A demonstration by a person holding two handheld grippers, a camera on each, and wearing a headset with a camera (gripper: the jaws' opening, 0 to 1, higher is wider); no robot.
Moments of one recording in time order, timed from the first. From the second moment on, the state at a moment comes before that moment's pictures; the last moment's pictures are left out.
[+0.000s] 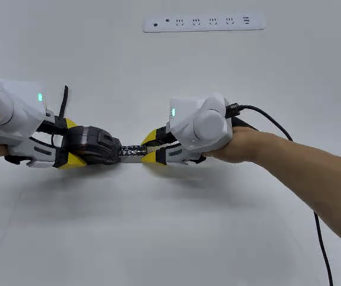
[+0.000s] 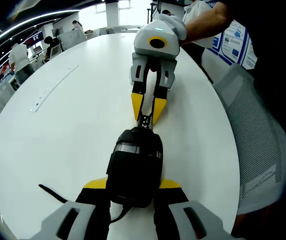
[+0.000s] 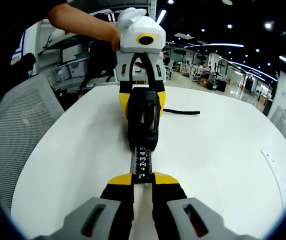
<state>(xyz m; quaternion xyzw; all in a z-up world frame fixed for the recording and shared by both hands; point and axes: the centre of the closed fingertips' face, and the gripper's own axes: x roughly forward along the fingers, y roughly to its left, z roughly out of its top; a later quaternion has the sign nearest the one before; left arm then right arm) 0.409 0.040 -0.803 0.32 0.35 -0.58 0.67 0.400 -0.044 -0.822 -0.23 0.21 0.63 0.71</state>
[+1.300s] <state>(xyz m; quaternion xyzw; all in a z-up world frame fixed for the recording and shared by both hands) 0.408 0.041 -0.804 0.32 0.35 -0.58 0.66 0.392 -0.079 -0.818 -0.23 0.21 0.63 0.71</state>
